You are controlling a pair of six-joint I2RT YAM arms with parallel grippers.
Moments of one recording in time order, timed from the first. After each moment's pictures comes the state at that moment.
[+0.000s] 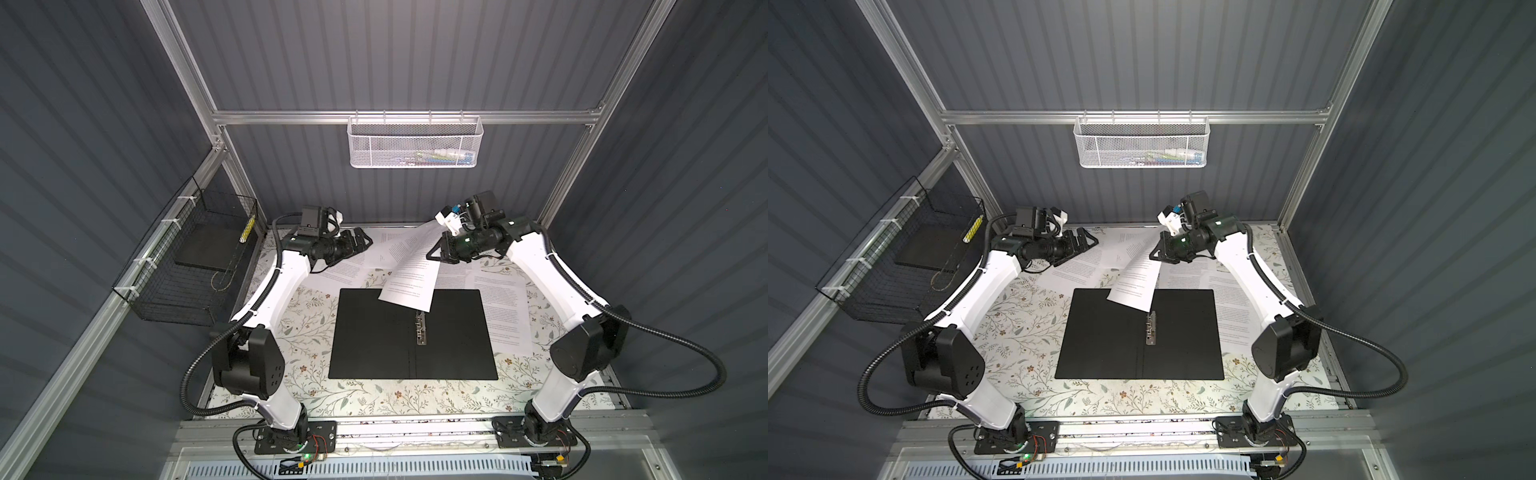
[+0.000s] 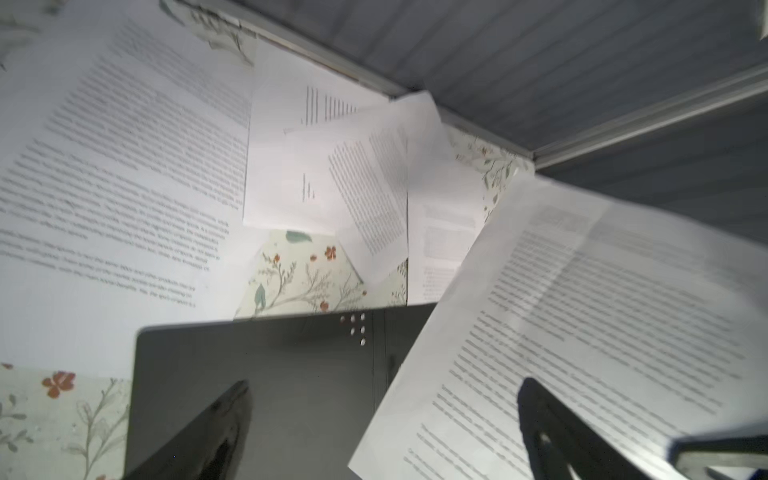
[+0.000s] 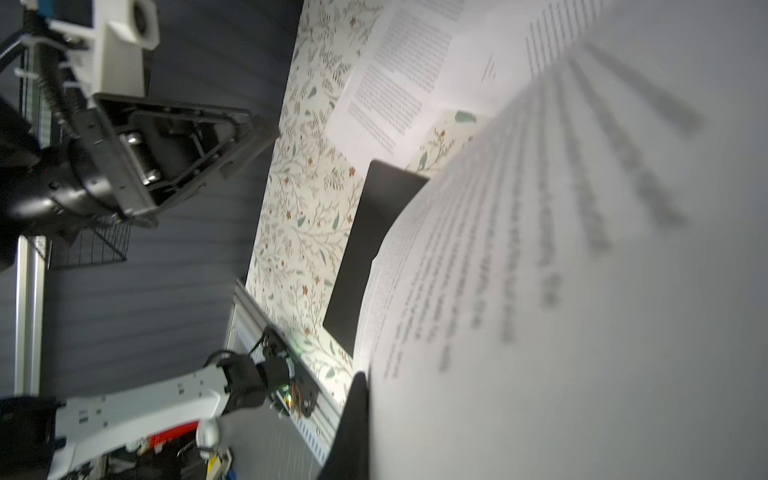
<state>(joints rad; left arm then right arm) -0.26 1.65 1.52 -0.67 0.43 -0.48 0.38 1.73 1.80 -1.04 -0.63 0.33</state>
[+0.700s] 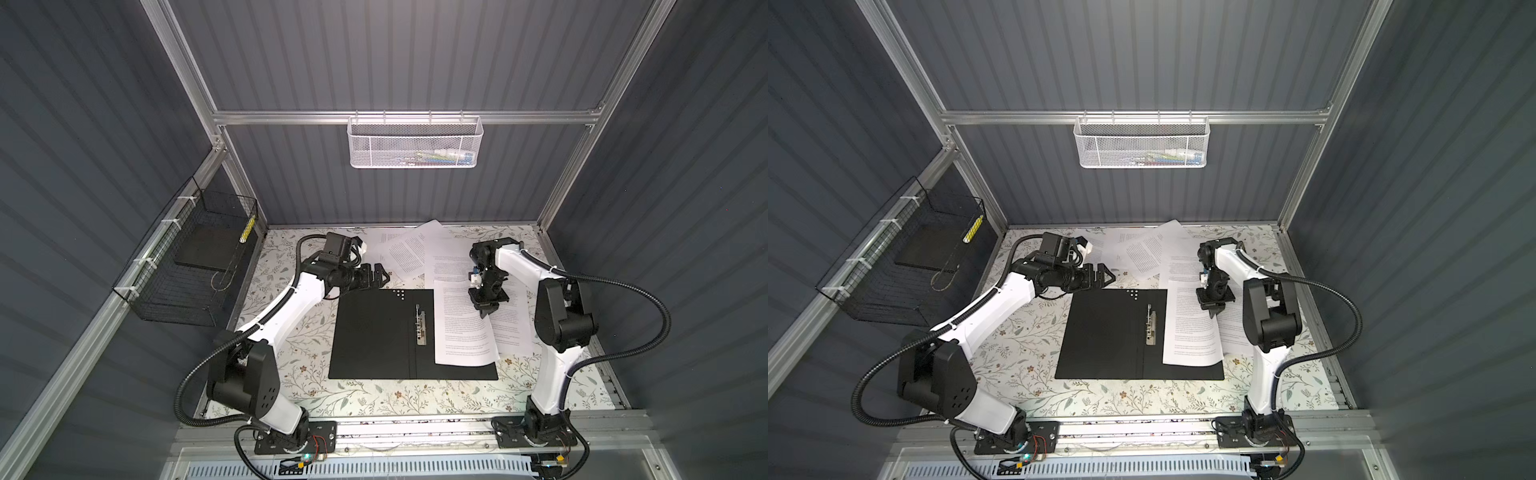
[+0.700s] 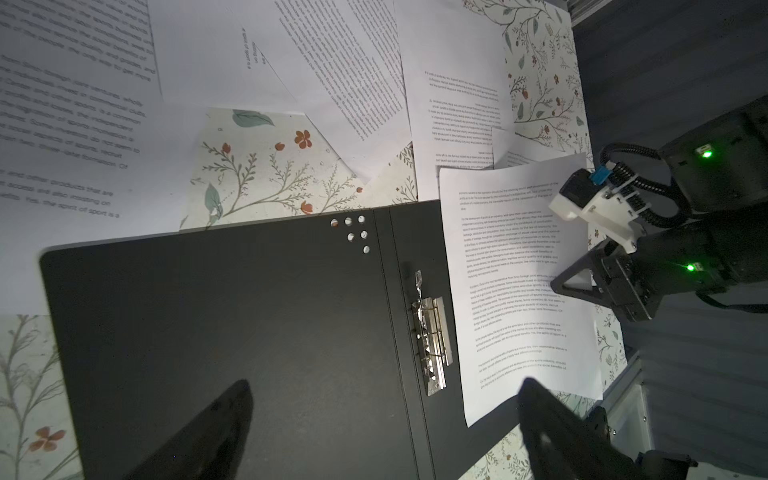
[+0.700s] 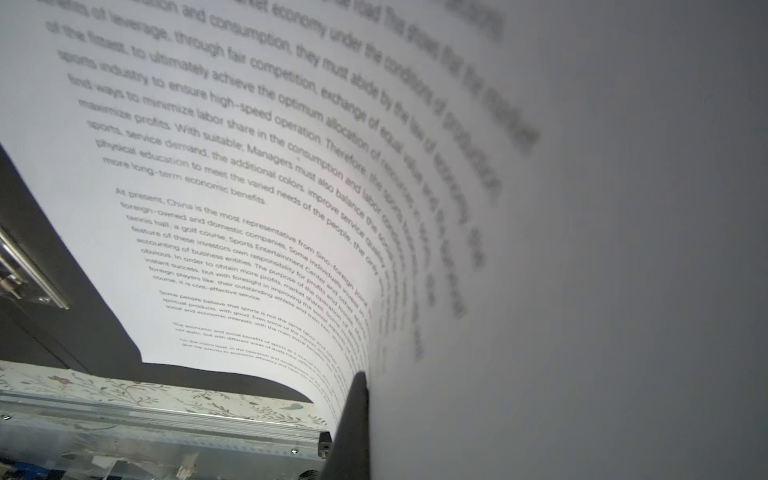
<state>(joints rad) -0.38 1.56 1.27 -0.61 0.41 -0.38 0.24 1.99 1.53 -1.35 -0.05 0.04</state>
